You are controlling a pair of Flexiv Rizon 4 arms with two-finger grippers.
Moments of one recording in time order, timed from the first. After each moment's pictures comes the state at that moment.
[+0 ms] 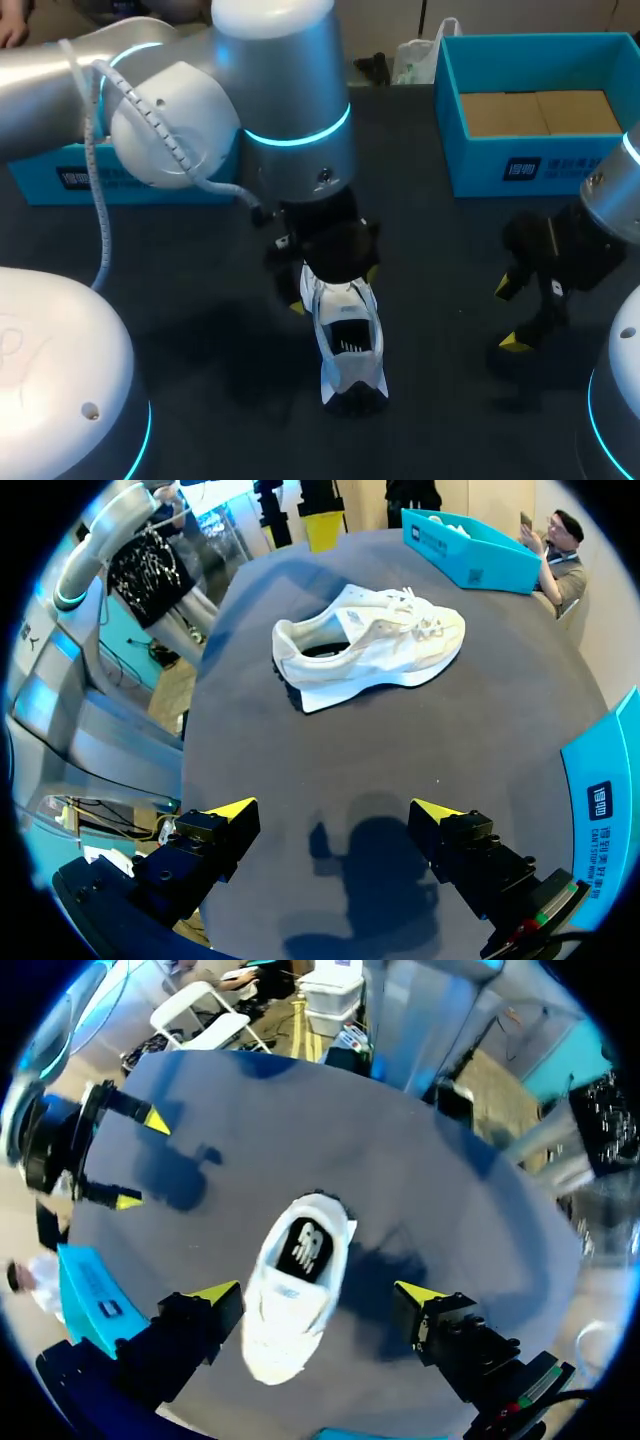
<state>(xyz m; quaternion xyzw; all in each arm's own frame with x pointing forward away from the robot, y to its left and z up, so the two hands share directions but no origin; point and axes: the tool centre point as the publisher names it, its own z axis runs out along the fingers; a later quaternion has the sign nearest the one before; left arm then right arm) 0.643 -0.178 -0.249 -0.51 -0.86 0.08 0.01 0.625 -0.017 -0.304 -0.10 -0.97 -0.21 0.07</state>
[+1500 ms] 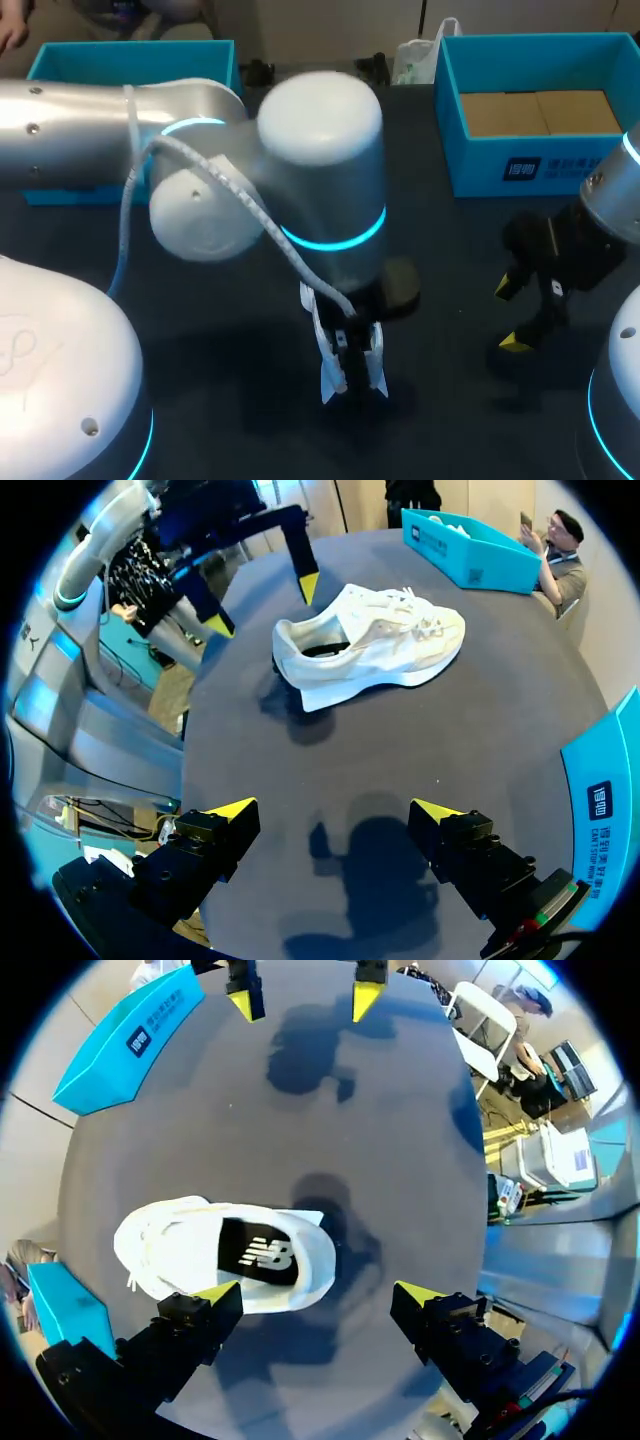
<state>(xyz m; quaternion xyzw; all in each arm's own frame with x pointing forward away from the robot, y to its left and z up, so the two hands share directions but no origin) 0.580 -0.199 -0.308 0.08 -1.00 0.05 0.01 0.625 -0.017 -0.304 -0.10 -0.97 -0.21 0.07</state>
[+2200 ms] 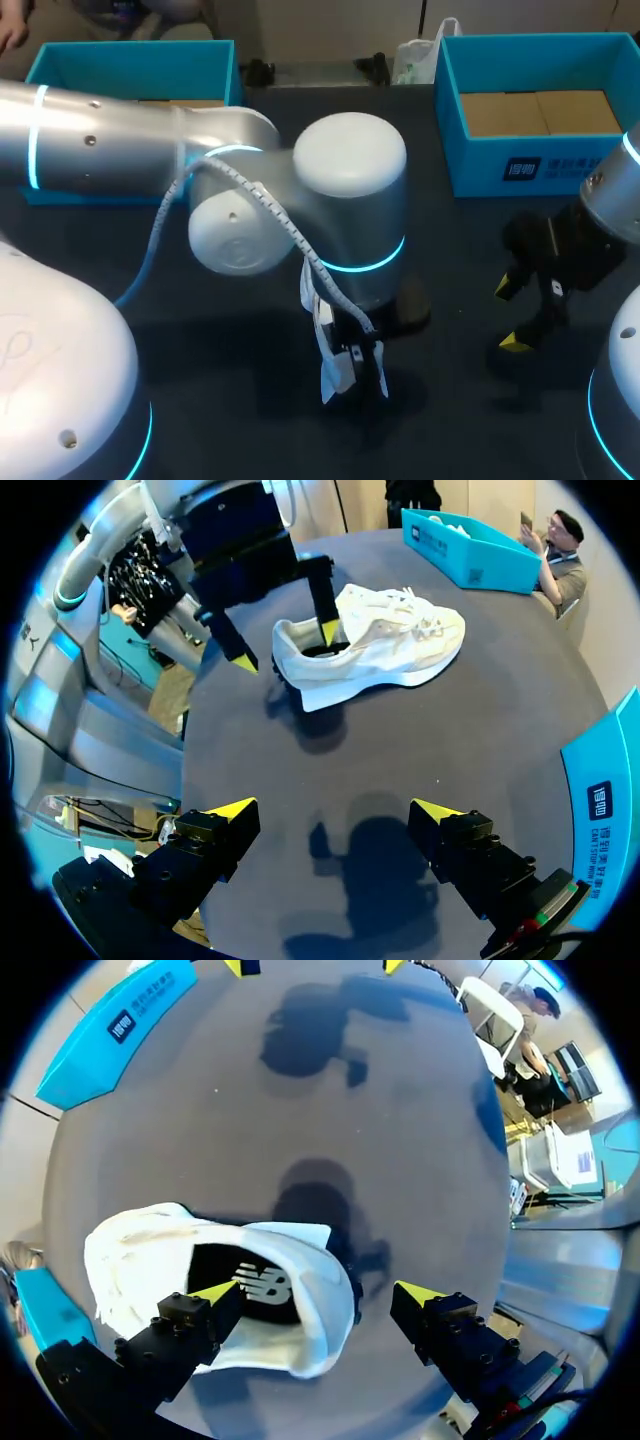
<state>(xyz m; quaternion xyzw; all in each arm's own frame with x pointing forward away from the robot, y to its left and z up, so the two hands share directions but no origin) 0.586 -0.215 -0.358 0.08 -1.00 0.03 0.03 0.625 -0.017 -0.304 -0.10 -0.97 -0.21 0.07</state>
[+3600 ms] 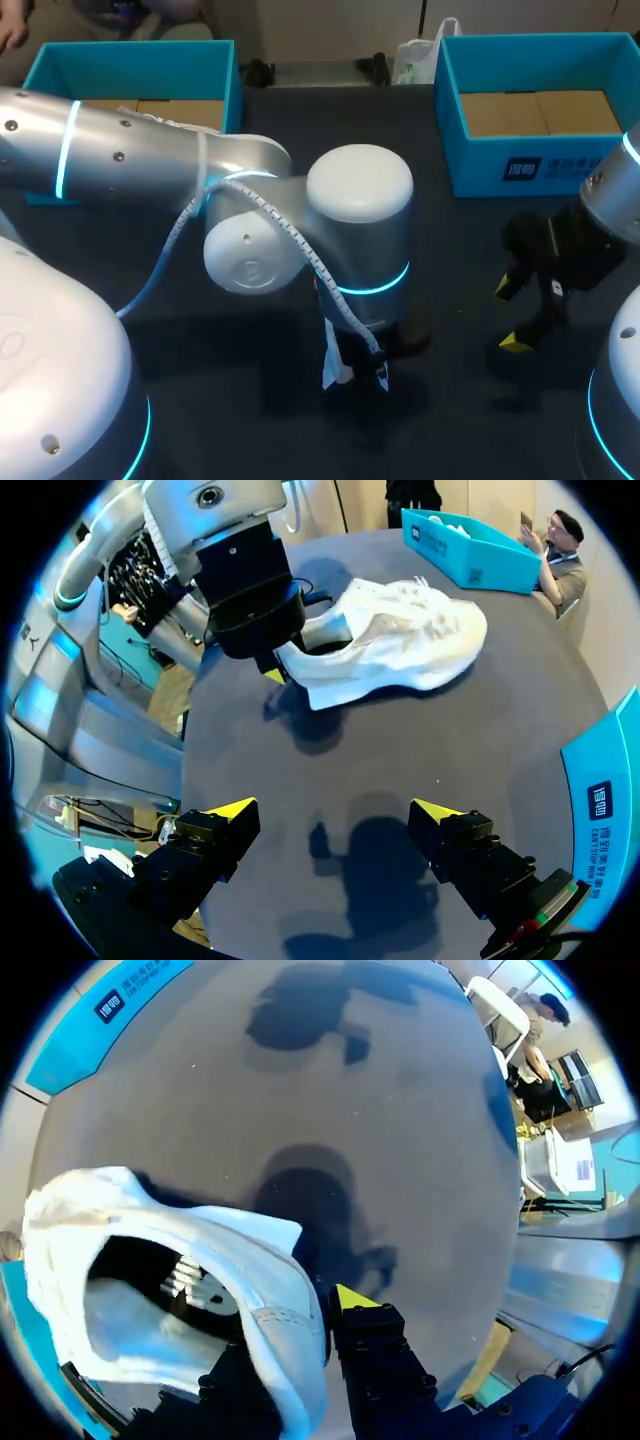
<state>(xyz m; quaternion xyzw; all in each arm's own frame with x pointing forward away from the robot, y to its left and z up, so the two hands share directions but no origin) 0.574 -0.217 -0.390 0.10 -0.99 0.02 0.05 0.625 -0.017 -0.304 -0.10 -0.97 -0.21 0.07</state>
